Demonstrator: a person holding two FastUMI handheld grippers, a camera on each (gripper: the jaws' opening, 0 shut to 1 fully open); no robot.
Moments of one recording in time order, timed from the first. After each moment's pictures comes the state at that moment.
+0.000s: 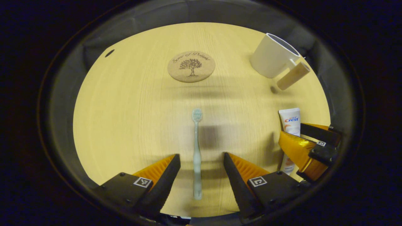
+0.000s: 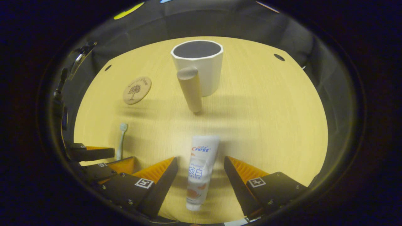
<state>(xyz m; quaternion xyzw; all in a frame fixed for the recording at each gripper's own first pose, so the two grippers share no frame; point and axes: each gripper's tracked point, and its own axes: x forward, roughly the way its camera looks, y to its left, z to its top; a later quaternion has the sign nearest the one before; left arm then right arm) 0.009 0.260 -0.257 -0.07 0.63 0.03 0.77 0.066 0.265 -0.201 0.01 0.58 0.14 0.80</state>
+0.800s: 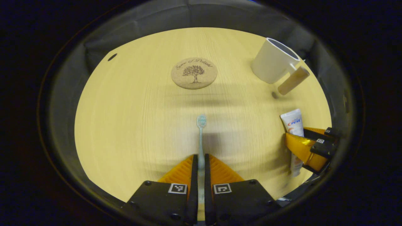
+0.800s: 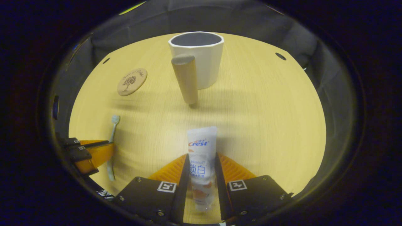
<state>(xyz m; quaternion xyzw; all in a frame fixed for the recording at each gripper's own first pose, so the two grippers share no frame) 0.015 0.266 -0.255 -0.07 0.61 0.04 0.79 0.063 0.255 -0.211 -0.02 0.58 0.14 0.80</state>
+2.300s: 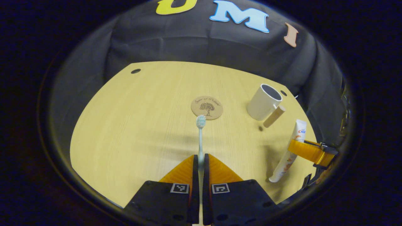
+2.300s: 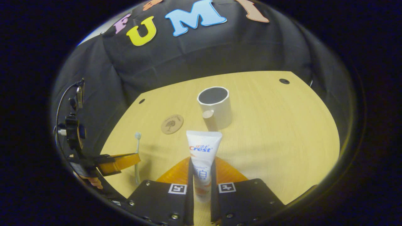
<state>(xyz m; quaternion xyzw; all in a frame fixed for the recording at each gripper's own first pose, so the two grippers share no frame) 0.019 0.298 -0.186 -0.14 0.42 0.06 0.89 0.073 0.271 -0.116 0.12 0.39 0.24 0.88</state>
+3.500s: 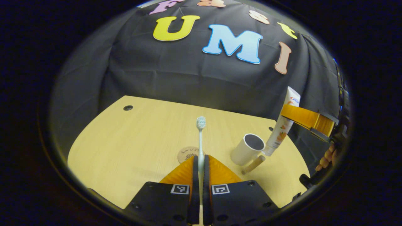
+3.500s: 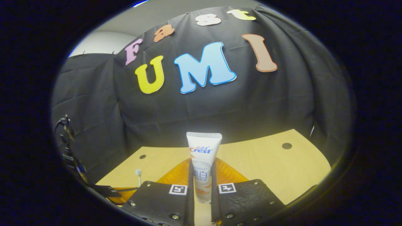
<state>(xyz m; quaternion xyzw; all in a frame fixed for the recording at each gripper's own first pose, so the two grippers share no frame) 0.105 0.299 -0.088 -0.14 0.26 0.04 0.95 0.219 0.278 0.023 0.14 0.12 0.19 0.96</state>
